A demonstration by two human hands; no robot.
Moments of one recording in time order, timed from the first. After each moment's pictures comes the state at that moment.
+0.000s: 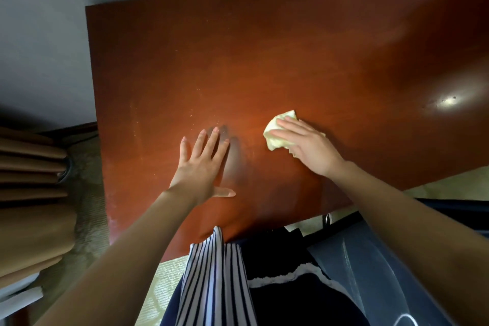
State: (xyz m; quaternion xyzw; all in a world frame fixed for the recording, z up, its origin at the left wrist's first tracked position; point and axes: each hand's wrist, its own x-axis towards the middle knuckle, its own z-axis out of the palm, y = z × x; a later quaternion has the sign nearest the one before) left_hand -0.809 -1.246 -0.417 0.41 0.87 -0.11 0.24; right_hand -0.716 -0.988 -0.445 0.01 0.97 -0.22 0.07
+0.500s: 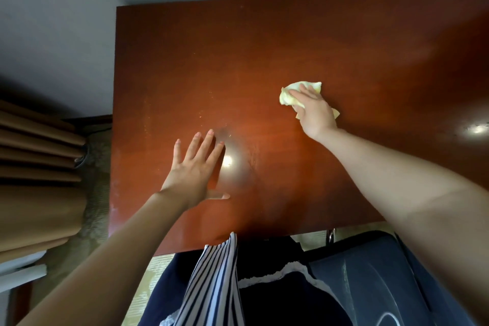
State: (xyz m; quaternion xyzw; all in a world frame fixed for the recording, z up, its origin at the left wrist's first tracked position) left_hand -0.806 -1.254 -0.408 0.35 0.90 -0.10 0.24; right_hand -0.807 -0.955 -0.456 0.17 0.95 -0.24 0.02
